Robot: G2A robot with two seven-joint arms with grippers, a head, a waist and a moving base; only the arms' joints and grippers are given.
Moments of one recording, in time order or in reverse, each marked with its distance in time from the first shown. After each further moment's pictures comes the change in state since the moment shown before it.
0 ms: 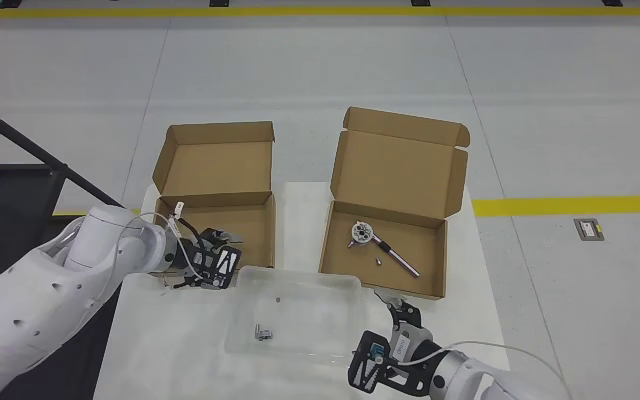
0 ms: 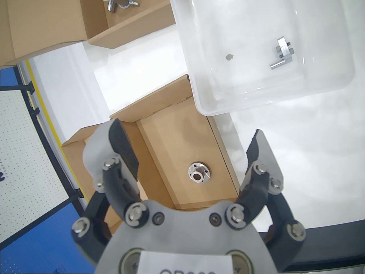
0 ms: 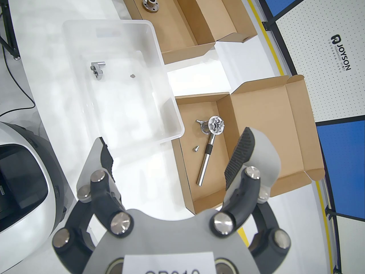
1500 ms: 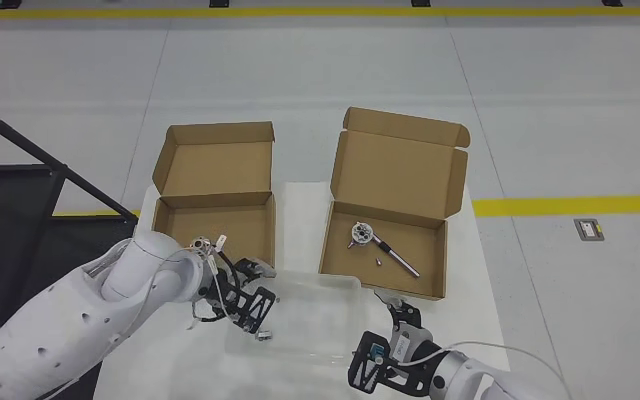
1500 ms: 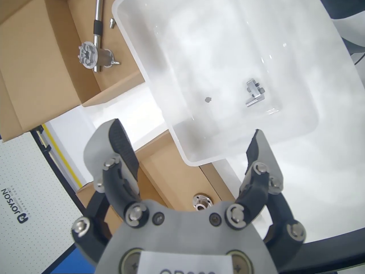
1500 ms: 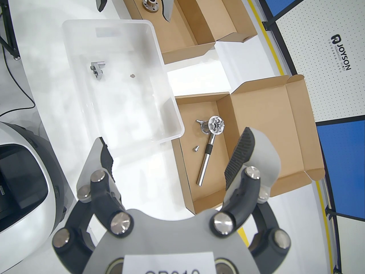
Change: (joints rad) left arm 0.041 -0.008 0.058 -0.217 -0.007 -0.014 -0.108; right arm 0.000 0.000 0.000 0.000 0.000 0.000 0.000
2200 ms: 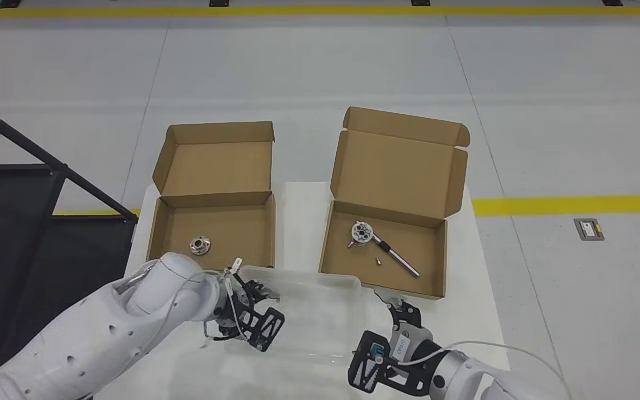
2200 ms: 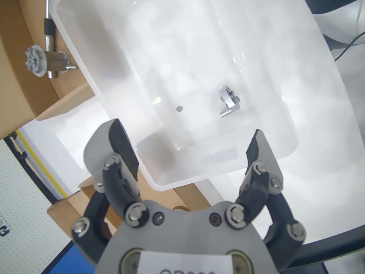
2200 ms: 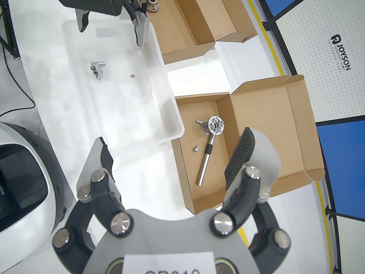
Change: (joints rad) left arm 0.064 -0.046 0.072 0.023 -0.054 -0.010 -0.179; right arm 0.000 0.000 0.000 0.000 0.000 0.000 0.000
